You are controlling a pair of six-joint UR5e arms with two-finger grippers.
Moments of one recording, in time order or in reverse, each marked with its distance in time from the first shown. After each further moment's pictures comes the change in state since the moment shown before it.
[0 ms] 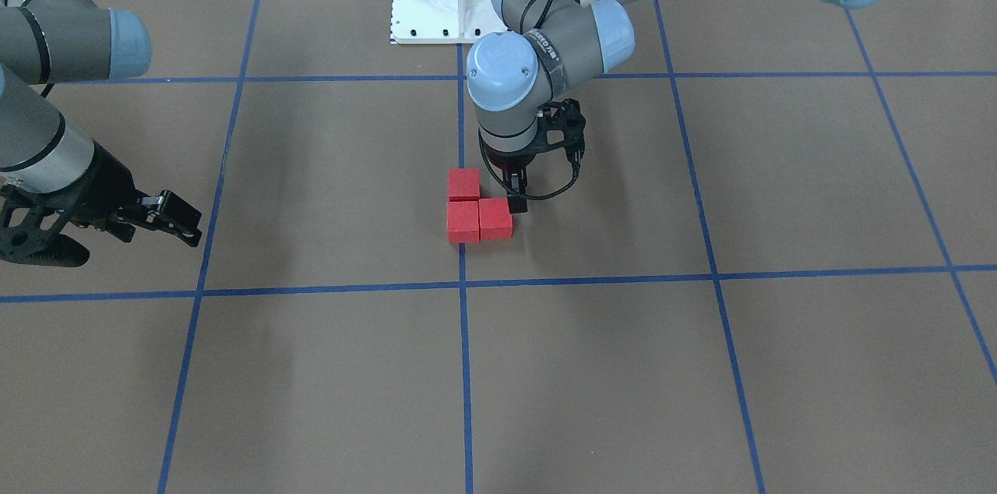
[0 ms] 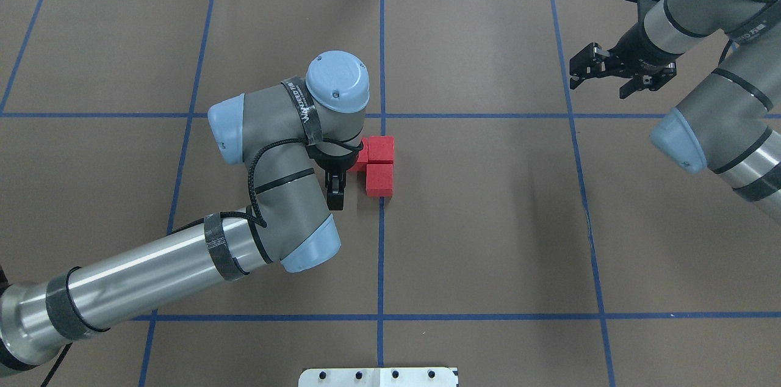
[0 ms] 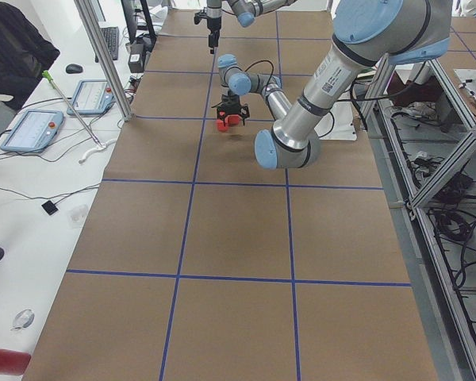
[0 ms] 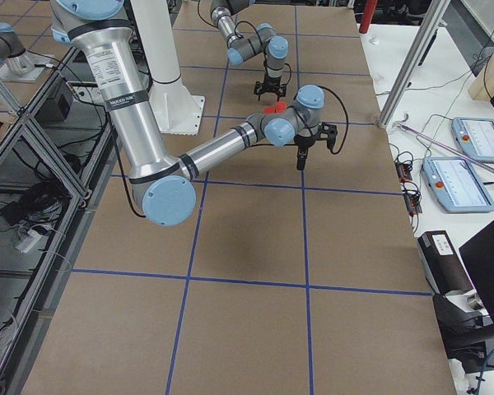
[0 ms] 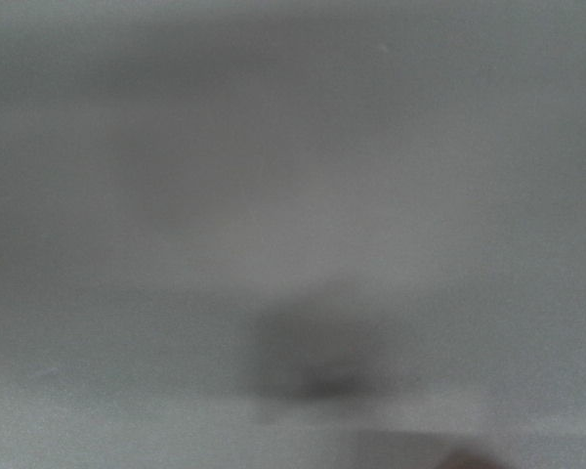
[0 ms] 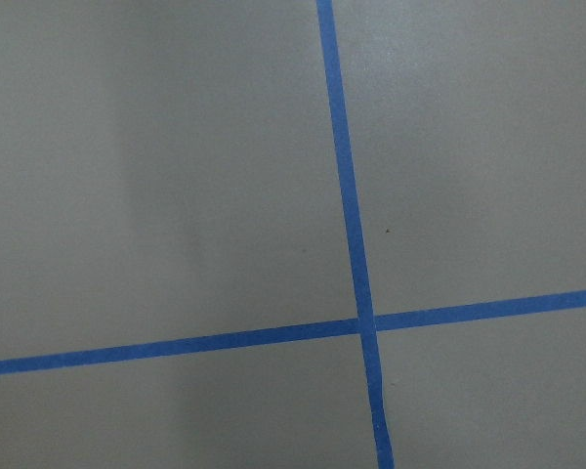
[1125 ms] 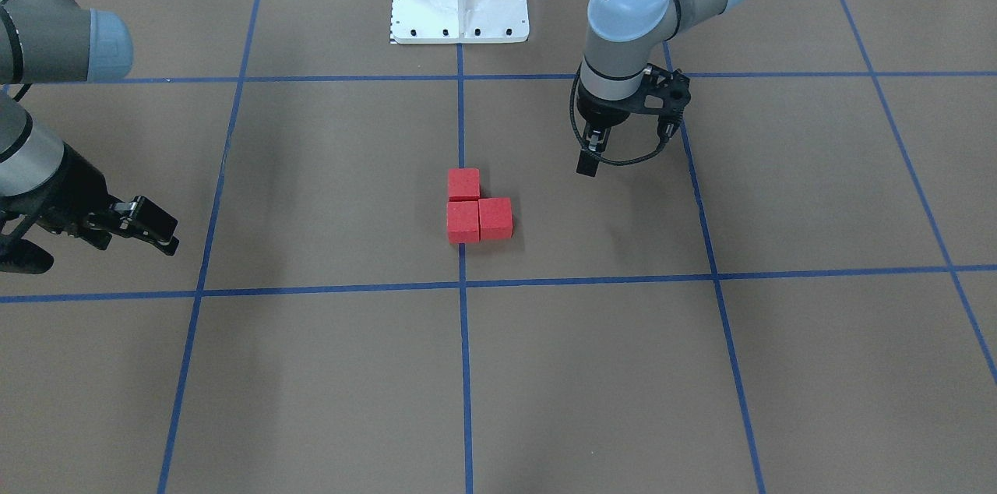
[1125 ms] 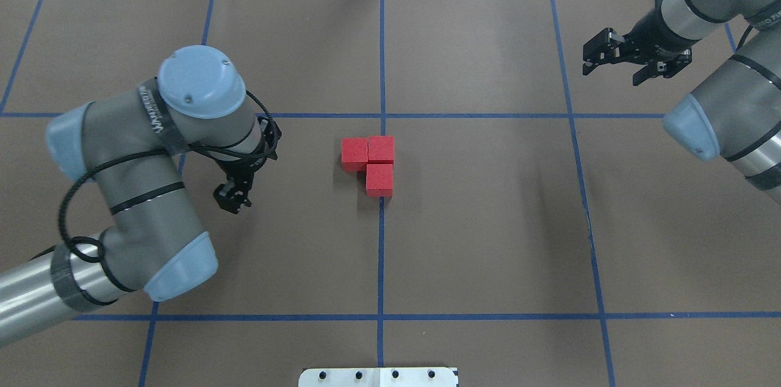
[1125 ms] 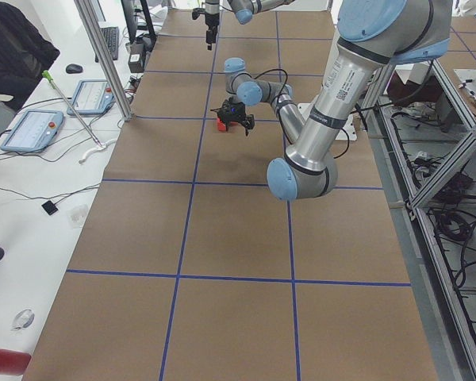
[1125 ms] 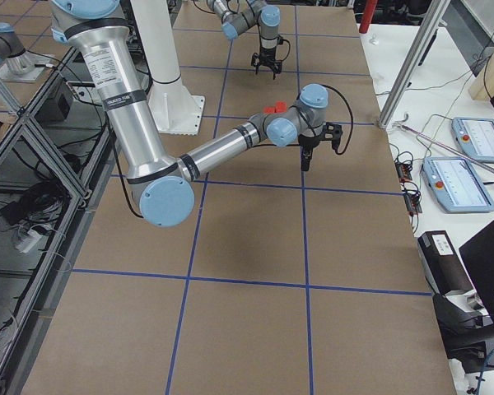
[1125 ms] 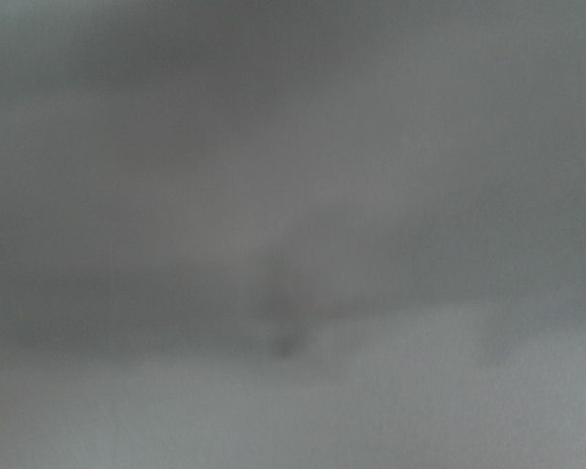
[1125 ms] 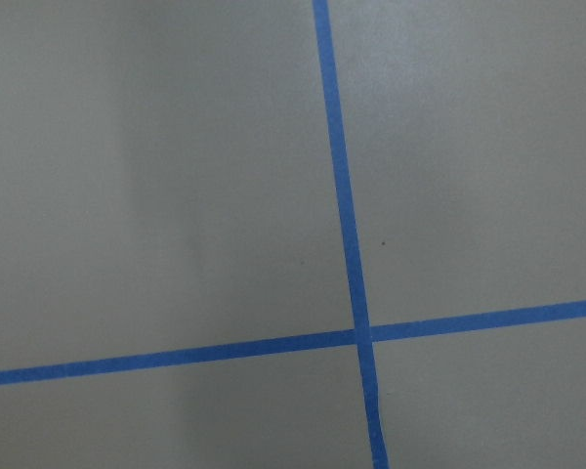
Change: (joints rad) left arm -0.088 0.358 -0.450 0.026 0.002 0.516; right arm 0.059 -0.001 -0.005 -0.003 0.003 -0.038
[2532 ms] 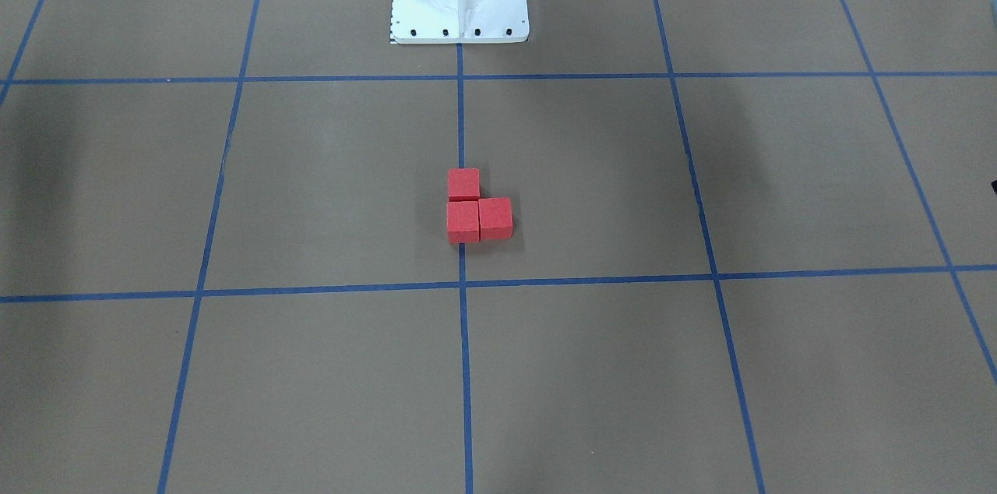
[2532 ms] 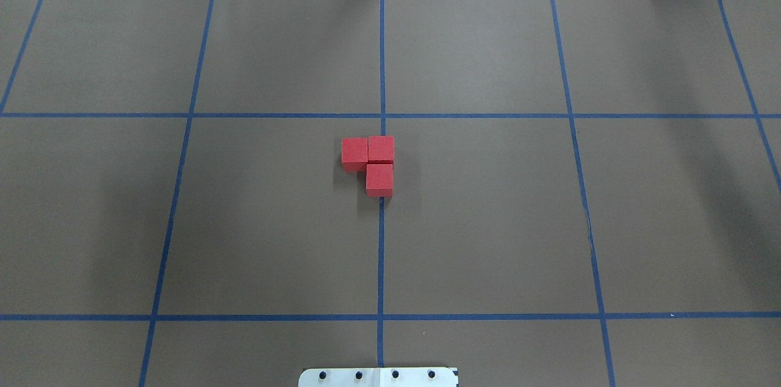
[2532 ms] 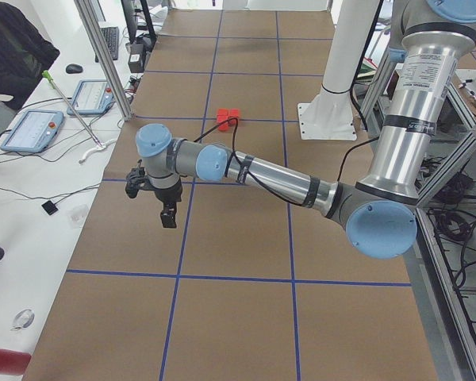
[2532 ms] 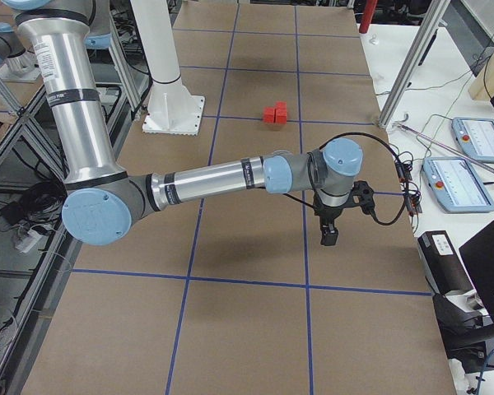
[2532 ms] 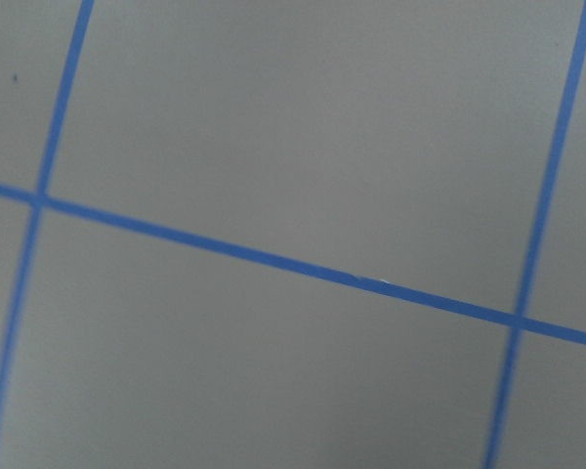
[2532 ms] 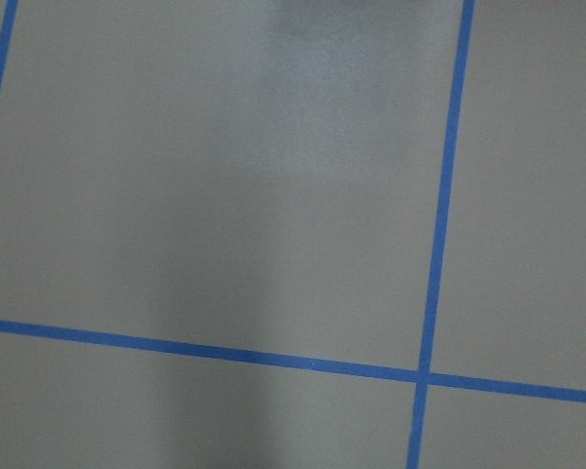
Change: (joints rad) left arm -0.844 0.279 0.260 -0.057 -0.385 2.045; right arm 0.453 -0.124 -0.107 -0.295 0.137 -0.954
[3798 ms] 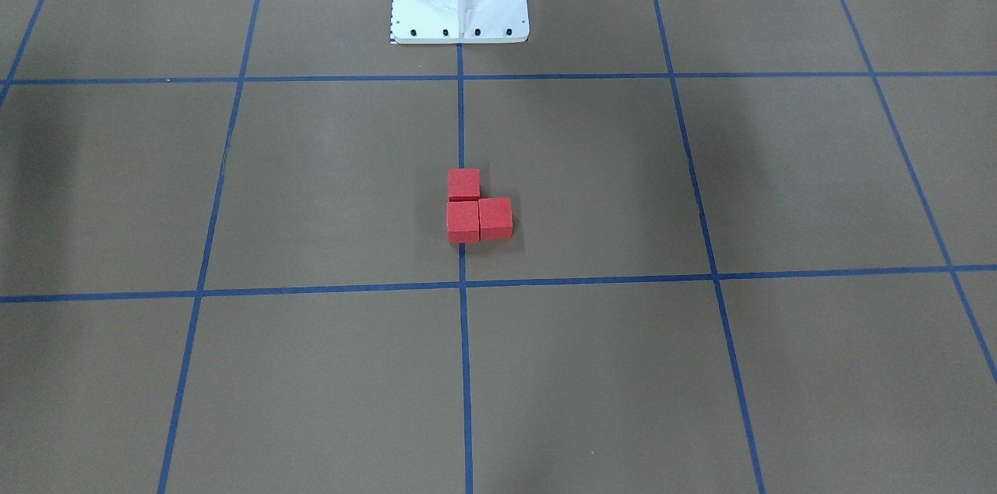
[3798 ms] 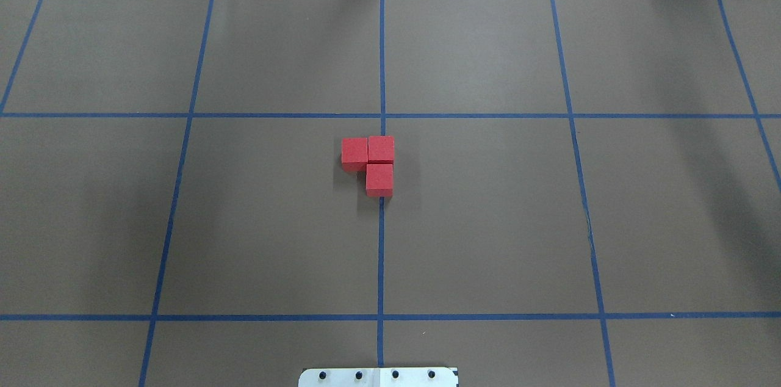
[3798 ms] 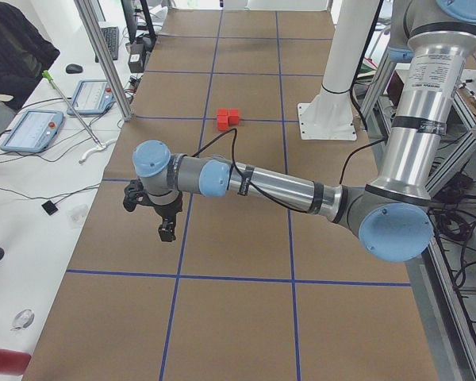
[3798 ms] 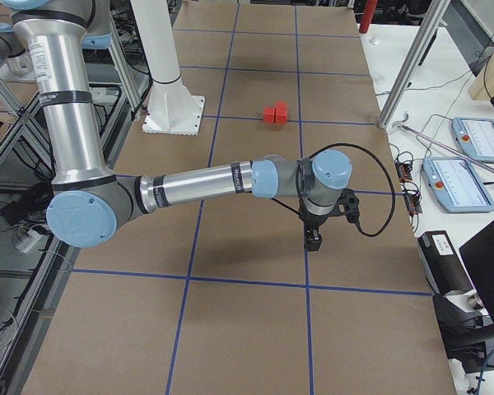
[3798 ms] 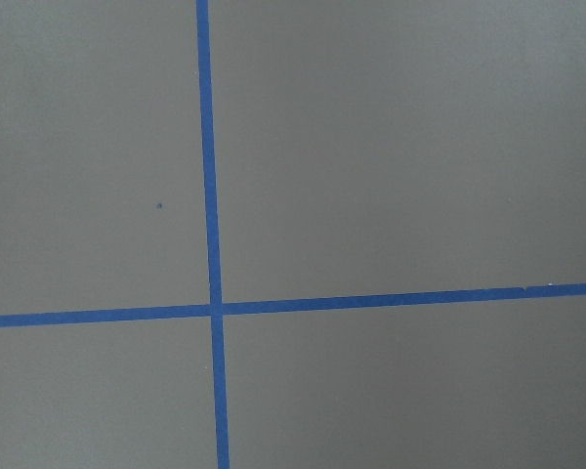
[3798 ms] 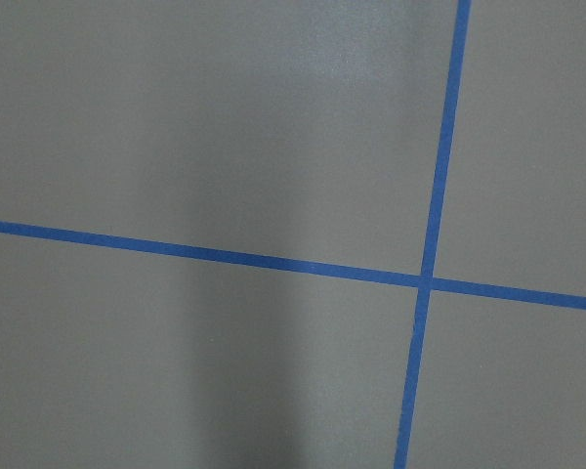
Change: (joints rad) left arm -0.031 0.028 0.012 -0.018 -0.044 0.067; right arm -0.001 -0.067 0.042 -0.015 0.038 -0.031
